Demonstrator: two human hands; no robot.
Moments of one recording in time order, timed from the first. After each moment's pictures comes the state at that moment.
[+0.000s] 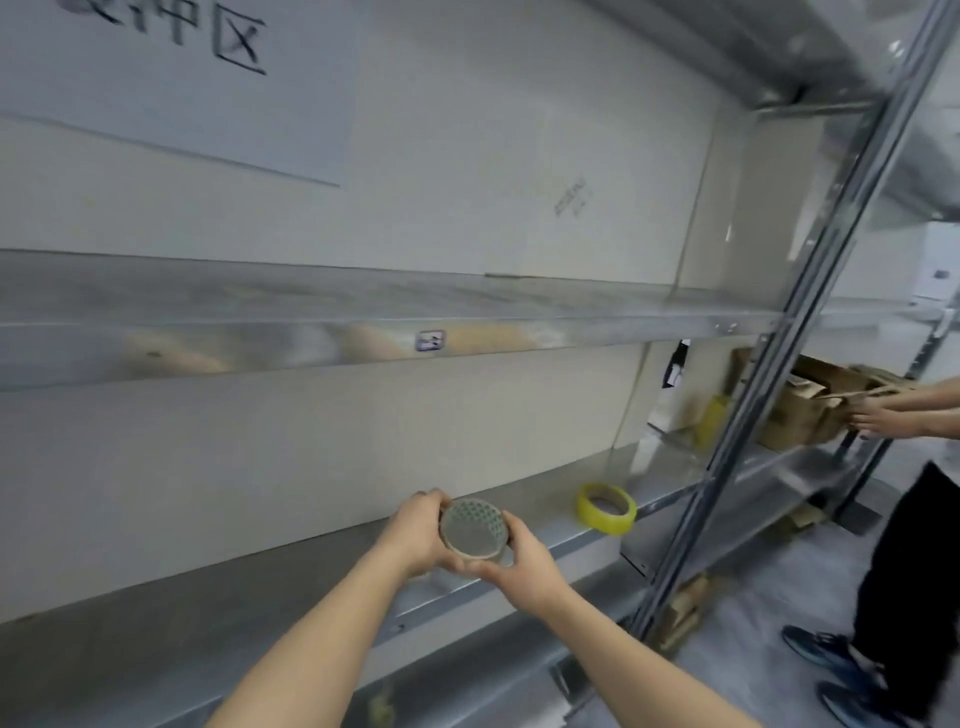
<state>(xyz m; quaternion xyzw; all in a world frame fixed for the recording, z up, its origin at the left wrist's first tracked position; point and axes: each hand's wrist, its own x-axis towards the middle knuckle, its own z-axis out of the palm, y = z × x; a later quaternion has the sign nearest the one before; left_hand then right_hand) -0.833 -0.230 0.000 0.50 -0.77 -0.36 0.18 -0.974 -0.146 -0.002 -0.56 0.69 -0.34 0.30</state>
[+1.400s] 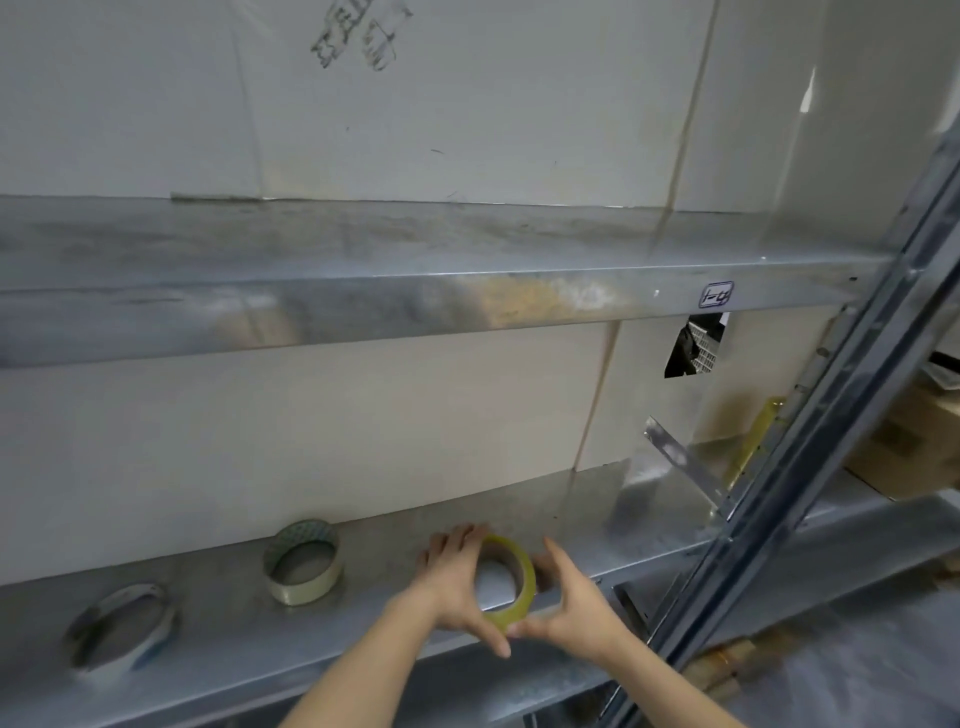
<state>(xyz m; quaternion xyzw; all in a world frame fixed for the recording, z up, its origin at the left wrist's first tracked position) -1.184 -0.336 -0.092 0.57 -0.78 -0.27 0.00 -1.362 -0.285 -0.087 -0.62 0.63 -0.23 0.42</state>
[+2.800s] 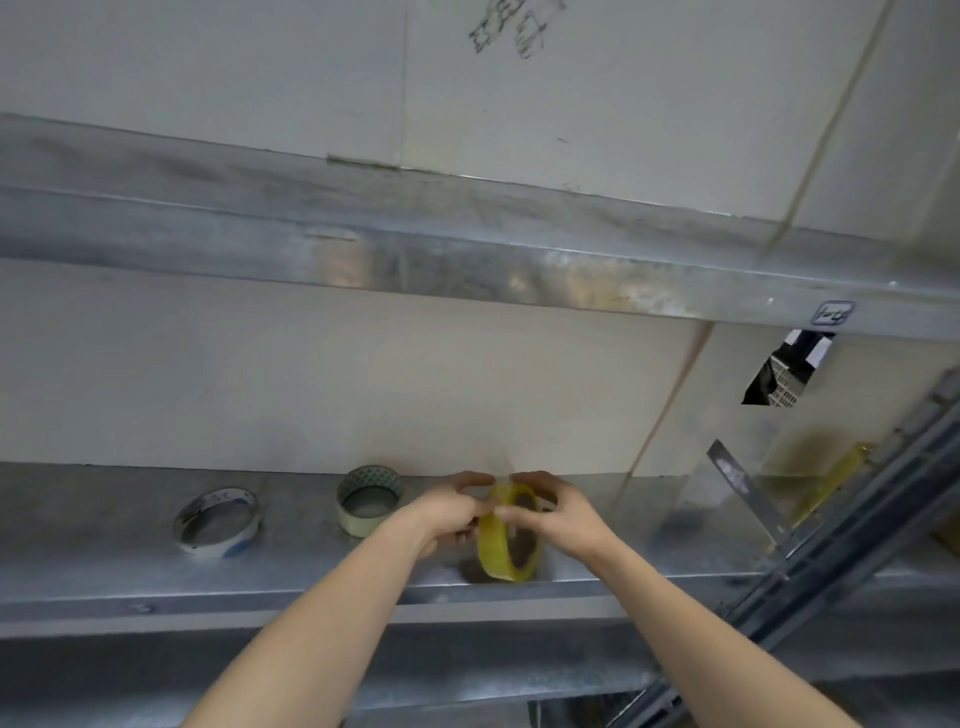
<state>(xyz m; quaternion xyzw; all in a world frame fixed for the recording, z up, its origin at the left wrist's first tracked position) -1.131 -0.337 -0.060 0.58 -0.44 -0.60 0.31 -1.302 -0.335 -0.038 -0.66 0.56 -0.26 0.43</state>
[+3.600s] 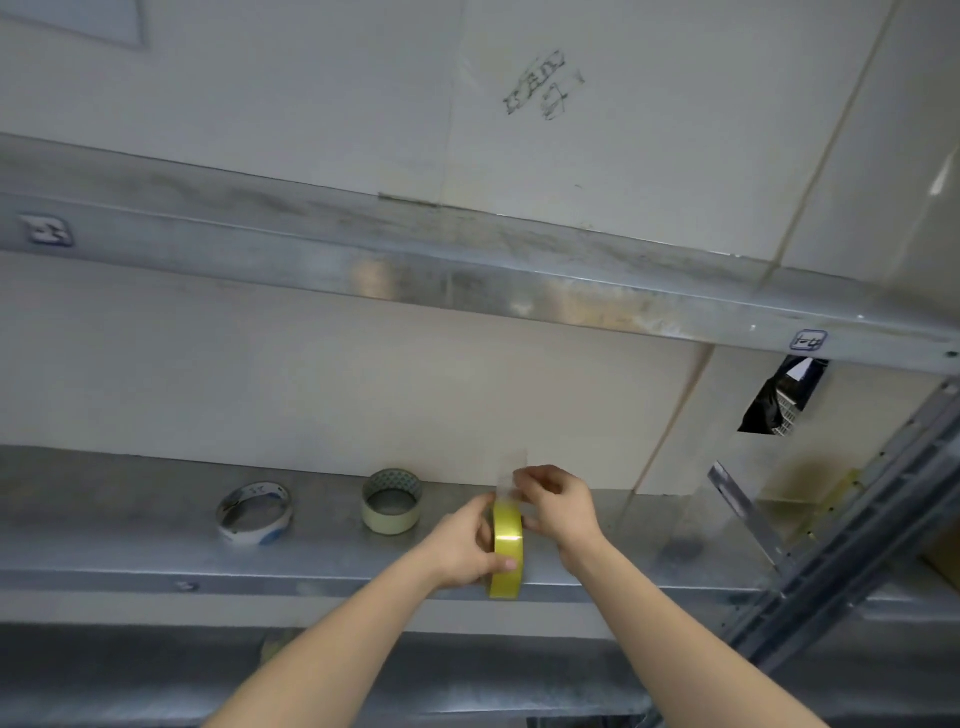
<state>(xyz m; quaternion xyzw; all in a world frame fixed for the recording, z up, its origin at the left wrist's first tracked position) -1.124 -0.273 -0.044 0.58 -0.63 -0.44 0.28 -1.259 -0.307 -0.008 -0.50 0.56 -0.43 0.50</state>
